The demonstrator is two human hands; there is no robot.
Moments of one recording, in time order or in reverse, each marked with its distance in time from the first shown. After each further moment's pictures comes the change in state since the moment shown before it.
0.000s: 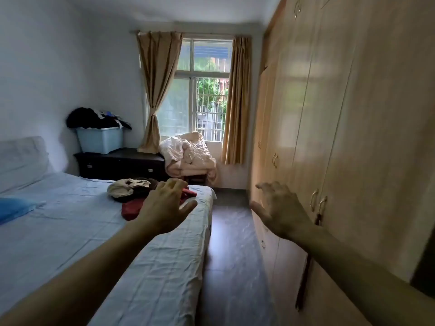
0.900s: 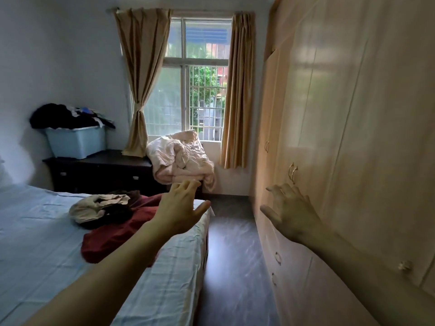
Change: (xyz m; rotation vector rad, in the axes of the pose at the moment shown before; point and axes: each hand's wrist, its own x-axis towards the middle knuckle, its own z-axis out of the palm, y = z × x) left_hand 0.389 -0.064 0.265 -0.039 -0.039 0.009; right_hand 0.376 0.183 0.200 -0.094 -0.041 0.048
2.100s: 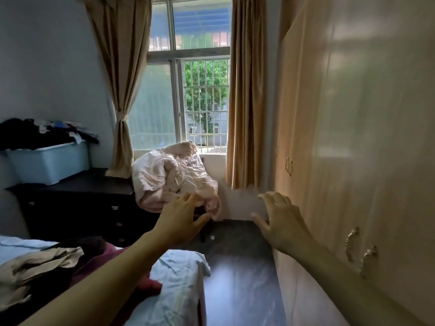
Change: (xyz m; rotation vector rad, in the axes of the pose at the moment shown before) left_hand 0.554 -0.065 0.324 0.012 -0.081 -0.035; right_hand 0.568 0.231 0.298 0.247 0.061 -0.042
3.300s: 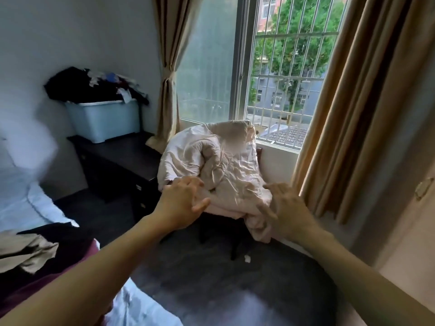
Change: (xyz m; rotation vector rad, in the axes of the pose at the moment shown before) left_hand 0.536 -0.239 0.282 0.137 0.034 -0.427; right_hand 0.643 0.184 0.377 0.158 -0.268 -0.376
